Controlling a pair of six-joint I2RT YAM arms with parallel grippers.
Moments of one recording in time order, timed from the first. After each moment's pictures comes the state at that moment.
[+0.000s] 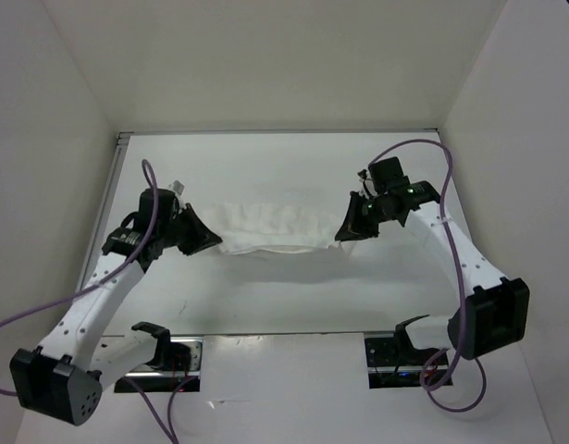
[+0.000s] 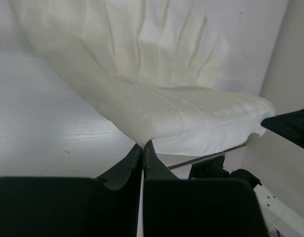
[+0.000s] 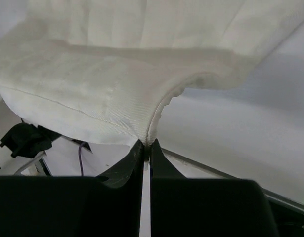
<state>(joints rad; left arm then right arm) -0.24 0.95 0.88 -0.68 0.30 -0.82 0.30 1.27 1.15 -0.94 -0.40 0.52</state>
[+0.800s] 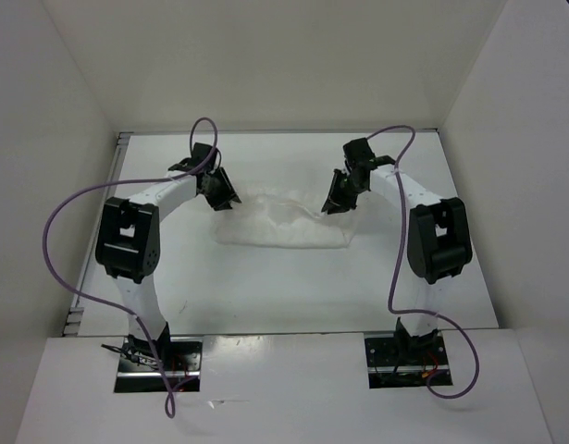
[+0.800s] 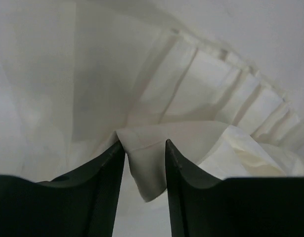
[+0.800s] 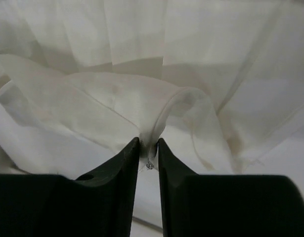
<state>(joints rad) -0.21 1.88 1.35 -0.48 0.16 -0.73 0.27 1.85 1.42 -0.69 -0.29 0.58</state>
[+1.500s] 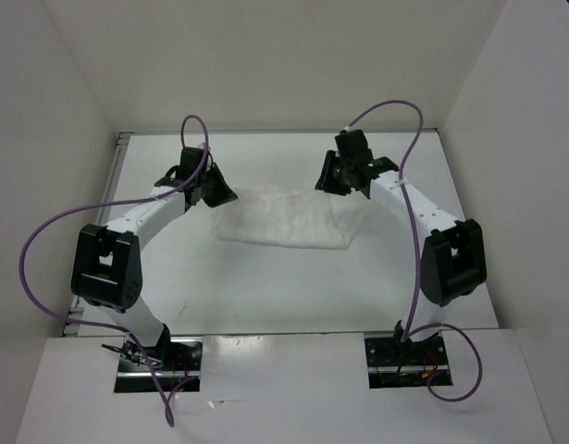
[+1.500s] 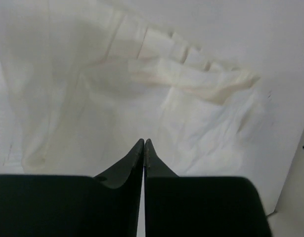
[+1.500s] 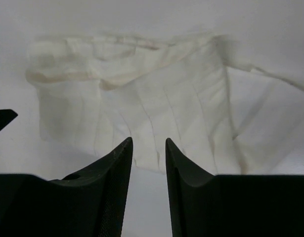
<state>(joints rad) -0.21 1.66 1.21 -0.29 0.15 -0.73 0.36 1.65 1.39 -0.50 -0.02 0.59</state>
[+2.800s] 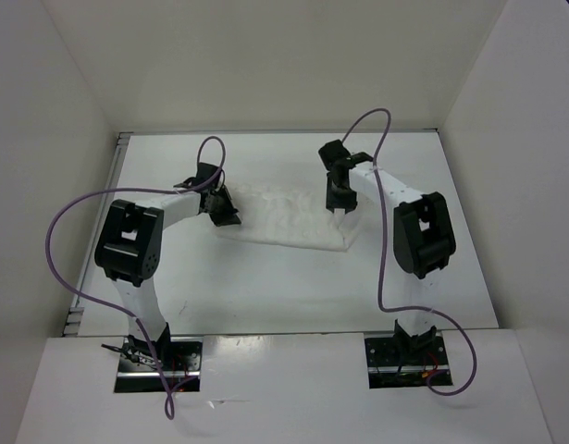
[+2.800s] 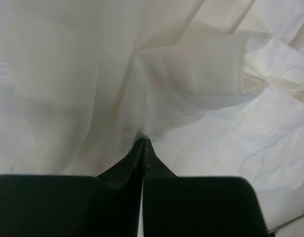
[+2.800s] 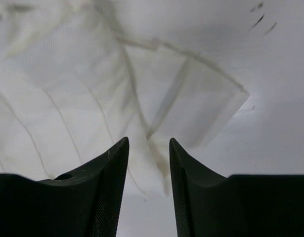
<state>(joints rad) -0.24 1.89 1.16 -0.29 0.19 -0.71 0.40 1.99 1.57 -0.82 0.27 0.46</state>
